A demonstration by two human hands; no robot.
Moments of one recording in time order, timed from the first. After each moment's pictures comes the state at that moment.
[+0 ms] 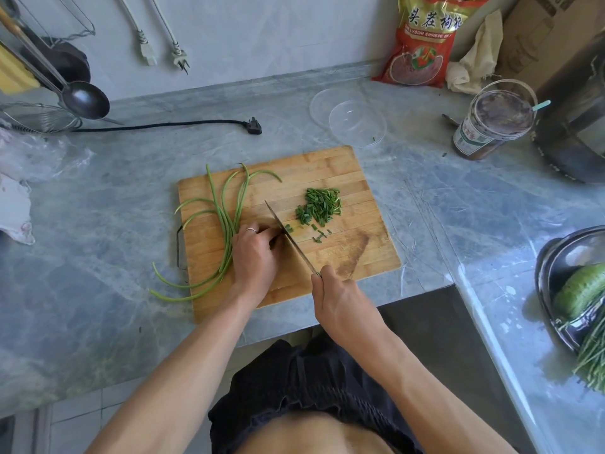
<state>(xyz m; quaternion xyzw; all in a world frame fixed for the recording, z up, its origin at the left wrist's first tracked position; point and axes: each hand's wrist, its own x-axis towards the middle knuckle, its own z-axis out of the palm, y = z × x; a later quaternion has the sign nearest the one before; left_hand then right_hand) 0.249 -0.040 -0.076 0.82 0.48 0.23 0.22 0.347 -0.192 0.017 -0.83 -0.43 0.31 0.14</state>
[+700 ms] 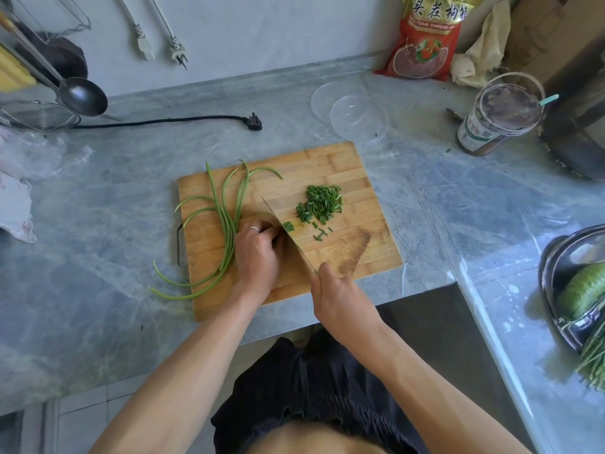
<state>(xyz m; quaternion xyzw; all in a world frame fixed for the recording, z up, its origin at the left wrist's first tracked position) 0.252 -0.042 -0.080 0.81 0.50 0.21 0.21 0.348 -0.187 0.002 -0.82 -0.51 0.25 0.09</state>
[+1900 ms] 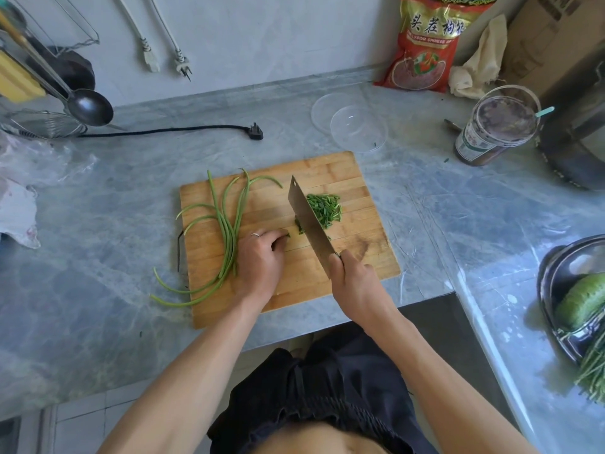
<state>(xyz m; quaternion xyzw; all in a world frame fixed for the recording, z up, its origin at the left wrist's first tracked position) 0.261 -0.040 -0.080 0.78 0.48 0.27 0.28 0.389 -0.177 0.007 -0.81 -0.41 0.33 0.25</state>
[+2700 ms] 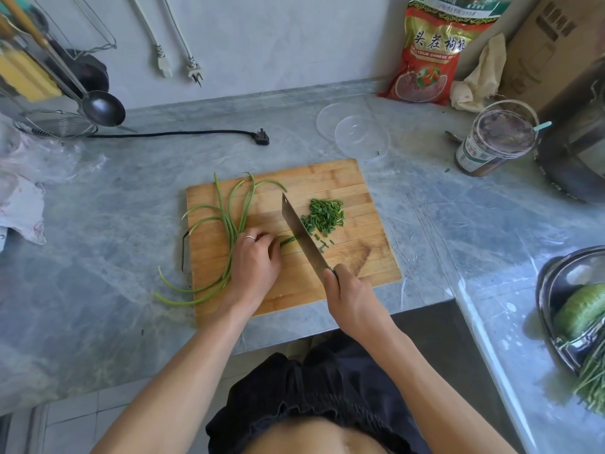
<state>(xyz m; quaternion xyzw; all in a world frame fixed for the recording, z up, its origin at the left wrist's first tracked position) 0.242 -0.038 -0.071 0.83 0.48 0.23 0.19 0.375 -0.184 0.007 -0.80 -0.47 0.32 0.20</state>
